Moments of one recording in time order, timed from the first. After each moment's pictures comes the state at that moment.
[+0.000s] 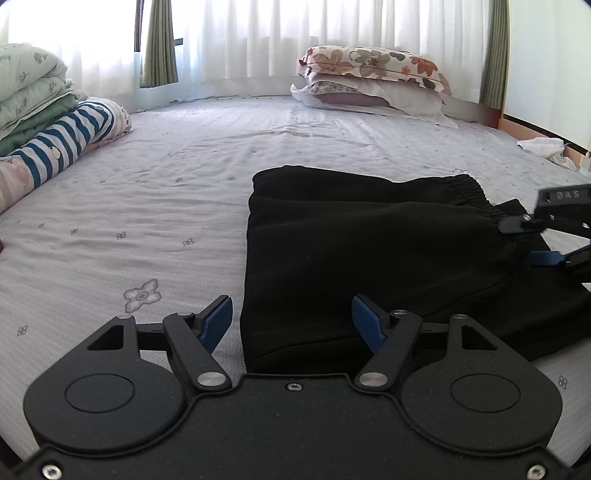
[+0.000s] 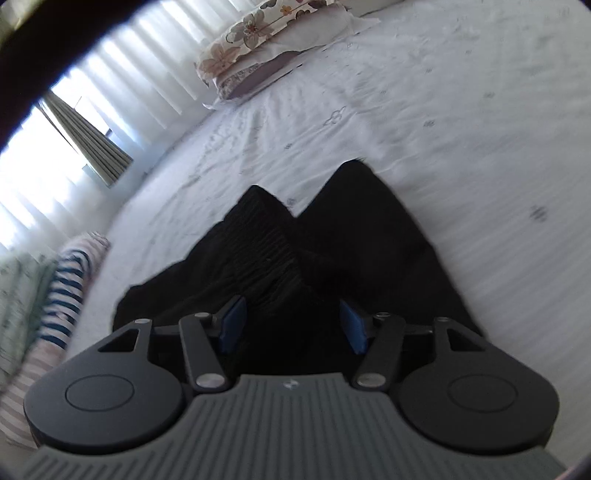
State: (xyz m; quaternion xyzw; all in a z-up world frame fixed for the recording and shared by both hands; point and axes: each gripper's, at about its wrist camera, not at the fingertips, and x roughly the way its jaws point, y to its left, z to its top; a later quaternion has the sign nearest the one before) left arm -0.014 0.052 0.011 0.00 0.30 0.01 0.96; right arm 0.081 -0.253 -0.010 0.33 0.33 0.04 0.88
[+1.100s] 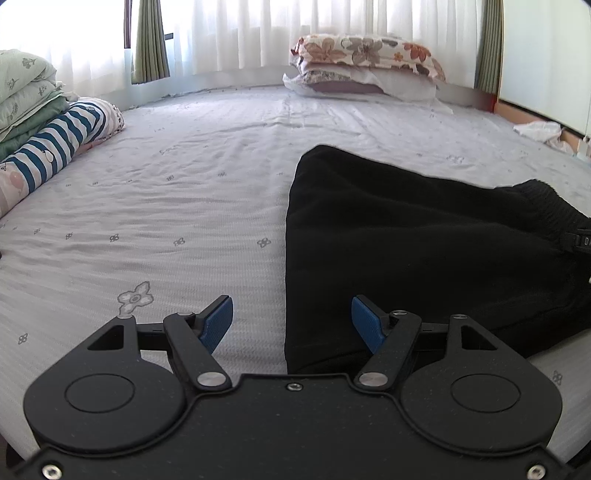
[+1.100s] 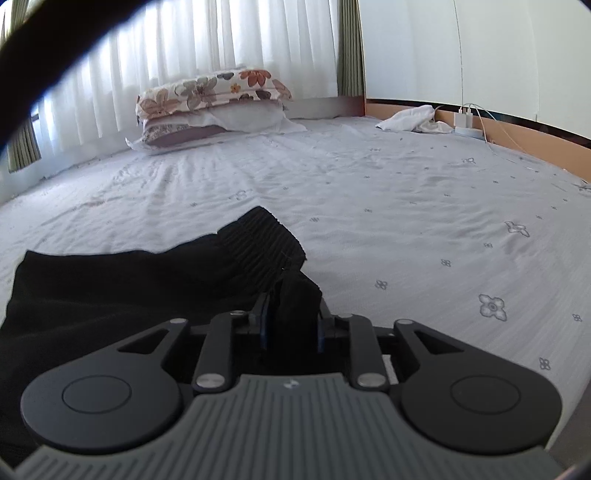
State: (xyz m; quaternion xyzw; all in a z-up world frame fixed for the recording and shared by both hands) left arm -0.007 0.041 0.016 0.02 0.32 0.00 0.95; right arm 0.007 -0.217 0.010 0.10 0.25 -0.19 0.94
